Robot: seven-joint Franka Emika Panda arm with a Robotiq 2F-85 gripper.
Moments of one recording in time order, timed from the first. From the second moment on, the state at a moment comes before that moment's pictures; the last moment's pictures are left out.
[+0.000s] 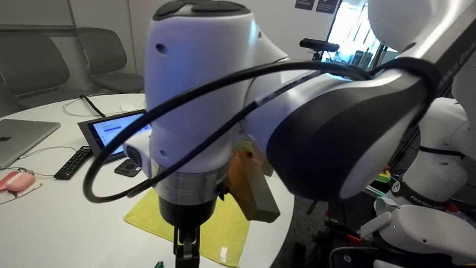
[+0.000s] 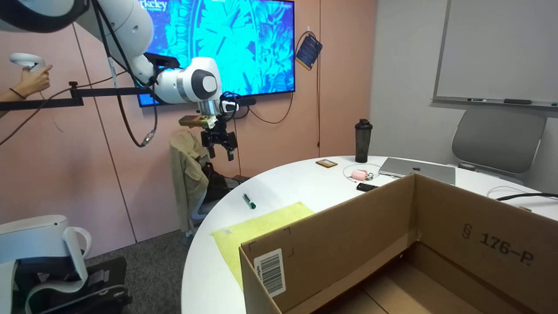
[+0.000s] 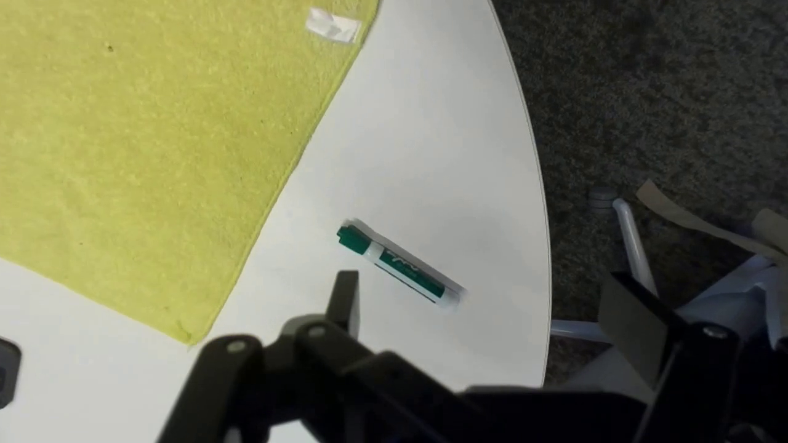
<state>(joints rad) 0.49 0.55 0.29 -1.62 -0.25 2.19 0.27</state>
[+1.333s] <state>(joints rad) 0.52 0.93 0.24 -1.23 -0.25 2.13 -0.10</state>
